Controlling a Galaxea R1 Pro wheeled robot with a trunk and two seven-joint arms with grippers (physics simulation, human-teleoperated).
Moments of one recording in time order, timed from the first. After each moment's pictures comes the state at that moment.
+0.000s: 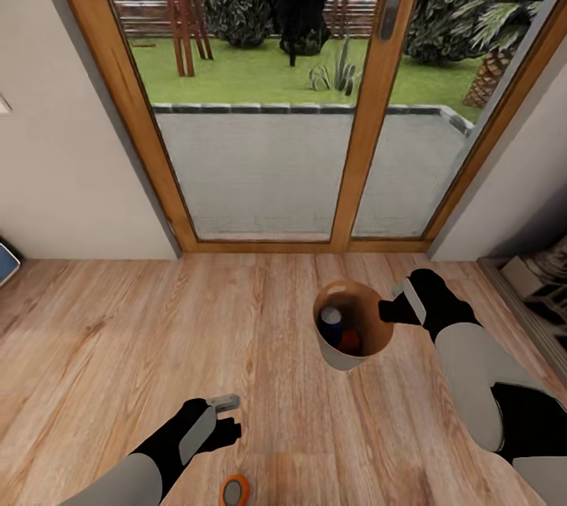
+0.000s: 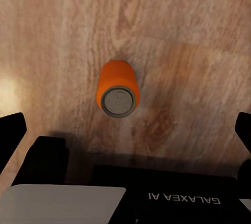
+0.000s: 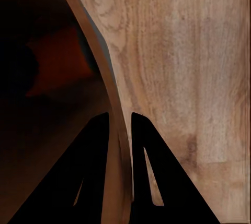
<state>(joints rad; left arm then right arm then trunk) -0.61 -0.05 -0.37 -0.44 0.67 0.58 0.31 -1.05 -0.08 -0.14 -0.53 0.06 1.05 0.06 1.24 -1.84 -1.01</state>
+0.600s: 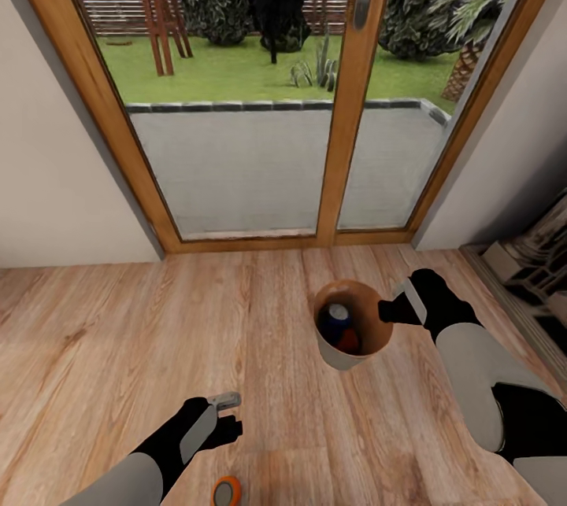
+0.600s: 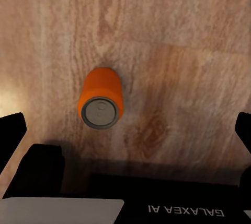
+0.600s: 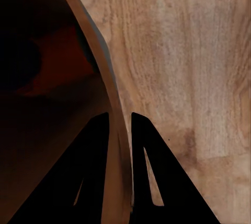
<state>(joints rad) -0.61 -0.06 -0.37 -0.45 0.67 0.57 0.31 -1.05 -0.09 -0.13 -0.53 0.04 1.05 0.06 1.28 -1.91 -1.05</state>
